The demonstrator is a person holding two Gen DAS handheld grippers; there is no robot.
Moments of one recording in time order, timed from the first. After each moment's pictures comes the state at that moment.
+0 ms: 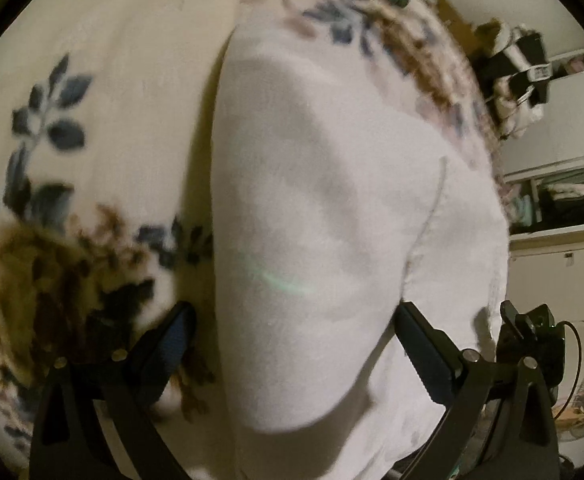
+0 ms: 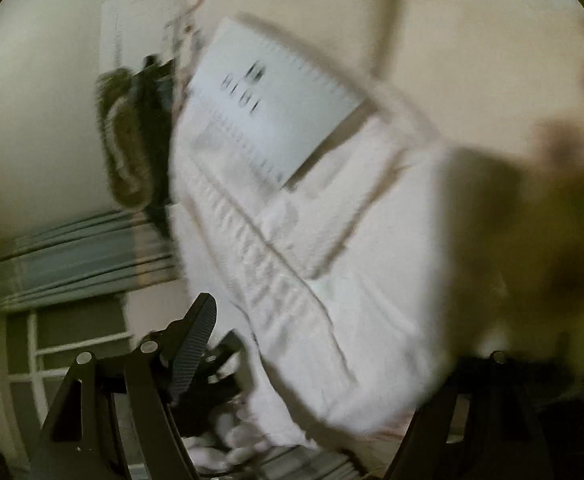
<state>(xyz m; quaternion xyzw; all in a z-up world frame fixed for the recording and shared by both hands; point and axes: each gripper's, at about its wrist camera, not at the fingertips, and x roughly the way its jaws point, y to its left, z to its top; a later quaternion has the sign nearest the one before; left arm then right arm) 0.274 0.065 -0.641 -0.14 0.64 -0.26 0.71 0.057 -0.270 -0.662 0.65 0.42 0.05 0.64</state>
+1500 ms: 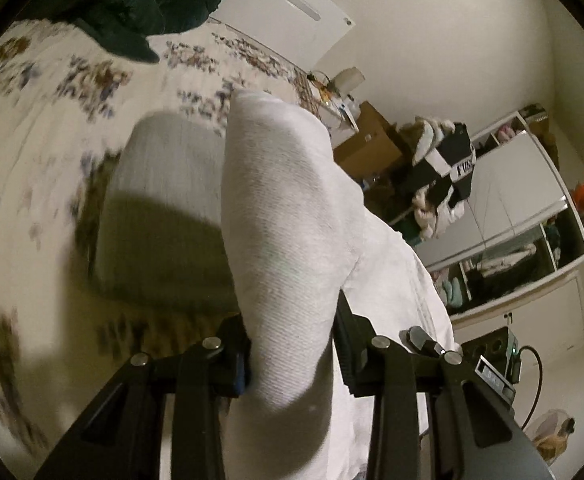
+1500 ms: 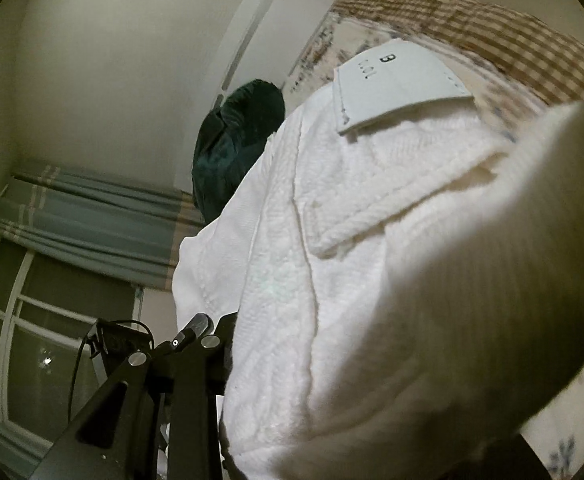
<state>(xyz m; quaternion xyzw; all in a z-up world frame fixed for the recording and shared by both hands) 0.595 0.042 -0.355 -0.22 0.50 -0.33 0.77 0.420 -0.278 -0.357 0.52 0.35 0.08 0.78</state>
